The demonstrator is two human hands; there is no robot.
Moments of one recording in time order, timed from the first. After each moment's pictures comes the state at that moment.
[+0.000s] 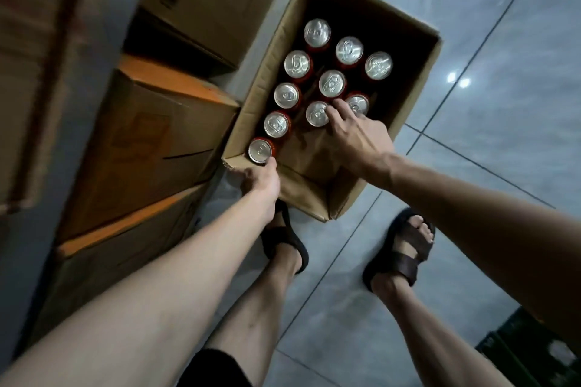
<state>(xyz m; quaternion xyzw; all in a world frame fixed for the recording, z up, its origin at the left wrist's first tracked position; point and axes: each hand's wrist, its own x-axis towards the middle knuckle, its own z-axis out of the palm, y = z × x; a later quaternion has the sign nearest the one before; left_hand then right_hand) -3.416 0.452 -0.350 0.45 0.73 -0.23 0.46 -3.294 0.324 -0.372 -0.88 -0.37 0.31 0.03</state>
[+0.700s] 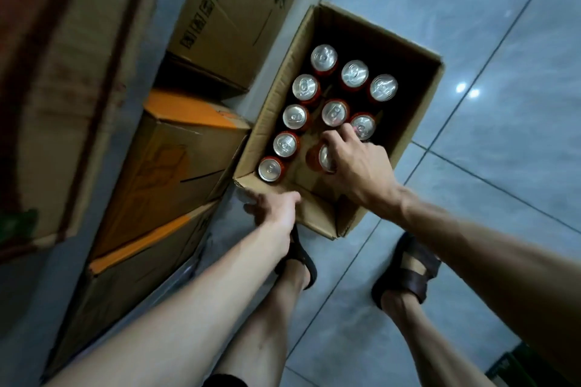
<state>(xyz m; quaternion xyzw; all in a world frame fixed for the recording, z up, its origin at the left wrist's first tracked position) -3.417 0.441 -0.321 0.48 0.71 -0.25 0.46 -3.301 0.327 -0.346 -0.88 -0.36 0.29 0.12</state>
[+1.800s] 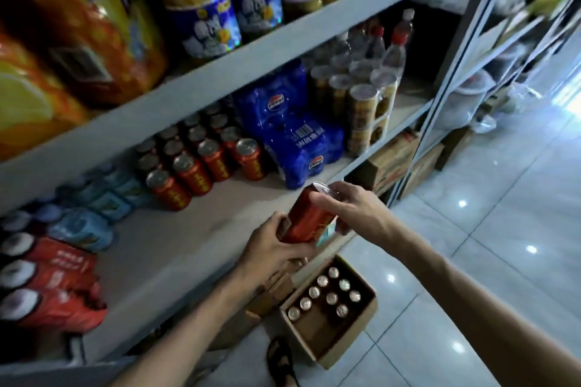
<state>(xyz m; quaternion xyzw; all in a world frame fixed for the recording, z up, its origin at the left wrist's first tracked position) -3.399 0.483 0.409 0.72 0.36 0.06 0.60 -3.227 0.374 0.449 -0.76 -0.34 0.38 0.40</state>
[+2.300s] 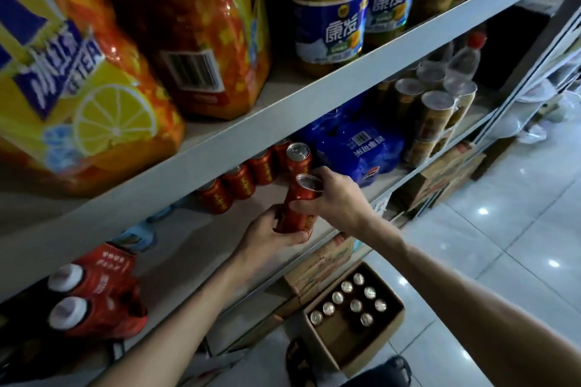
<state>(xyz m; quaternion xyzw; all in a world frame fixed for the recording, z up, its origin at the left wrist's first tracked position) -3.443 0.605 0.384 0.71 0.38 0.05 0.60 -3.274 0.528 0.420 -0.77 -0.46 0.27 0.34</state>
